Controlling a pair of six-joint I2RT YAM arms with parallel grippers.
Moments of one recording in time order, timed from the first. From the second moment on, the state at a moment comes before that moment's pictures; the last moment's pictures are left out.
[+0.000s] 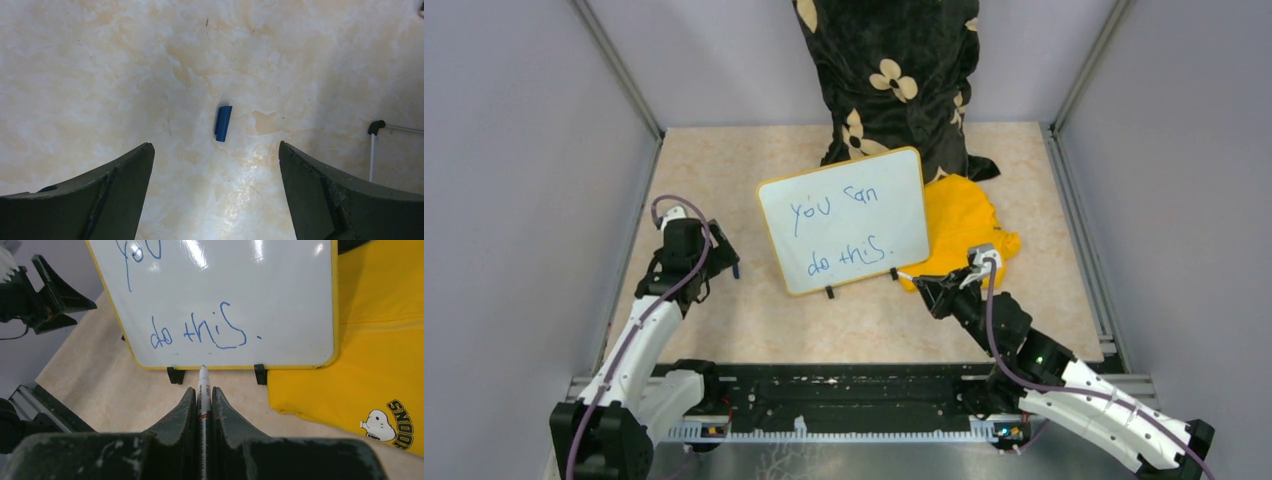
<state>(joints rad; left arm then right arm) -0.10 0.90 0.62 -0.42 -0.28 -0.51 0.93 0.30 0.30 -0.12 0.36 0.46</state>
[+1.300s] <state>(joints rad) -0.10 1.52 0.89 -0.56 -0.25 -0.53 0.93 0.30 0.41 -0.20 0.37 0.45</state>
